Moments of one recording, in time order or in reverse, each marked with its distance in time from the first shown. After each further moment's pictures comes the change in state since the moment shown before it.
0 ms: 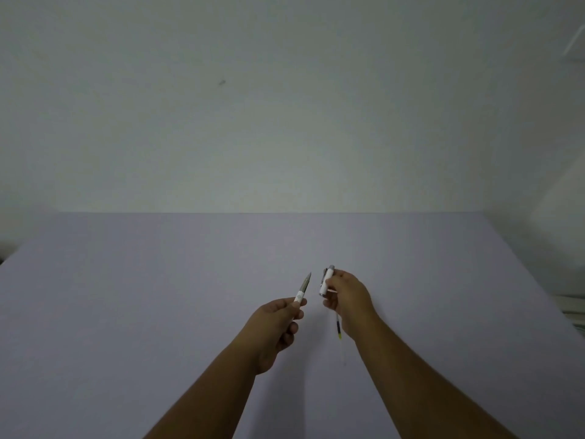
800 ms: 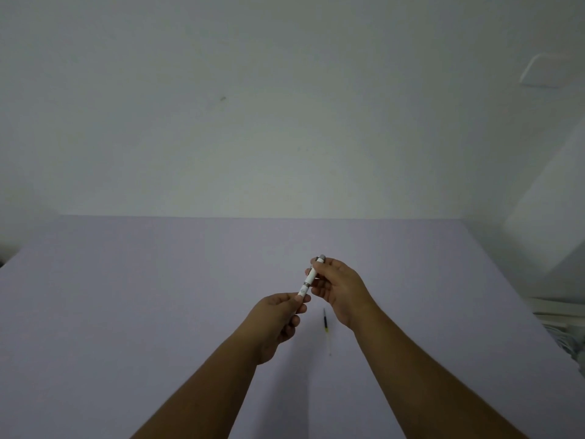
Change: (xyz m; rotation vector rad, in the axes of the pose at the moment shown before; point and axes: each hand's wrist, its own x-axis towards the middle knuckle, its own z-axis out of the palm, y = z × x) left_hand -0.036 0.007 0.025 0.024 -0.018 0.064; right_hand -0.060 -0.037 -0.014 0.076 -0.290 -0.154
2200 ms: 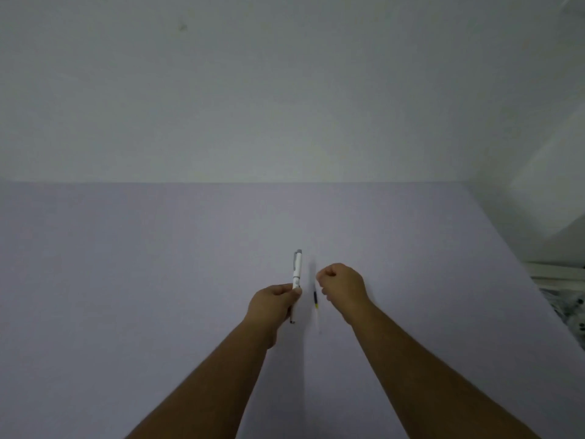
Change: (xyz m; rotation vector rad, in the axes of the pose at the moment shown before) left_hand 0.077 -0.057 0.014 0.130 0.205 -0.084; right_hand 0.047 0.068 -0.051 -0.798 0.296 0.134
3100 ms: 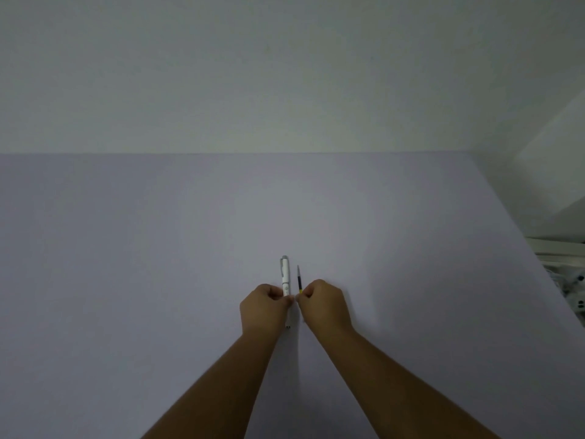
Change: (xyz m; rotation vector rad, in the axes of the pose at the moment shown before) left_hand 0.033 -0.049 0.021 0.406 0.228 0.044; right_hand -0.002 0.054 0.050 -0.227 -0.030 0.058
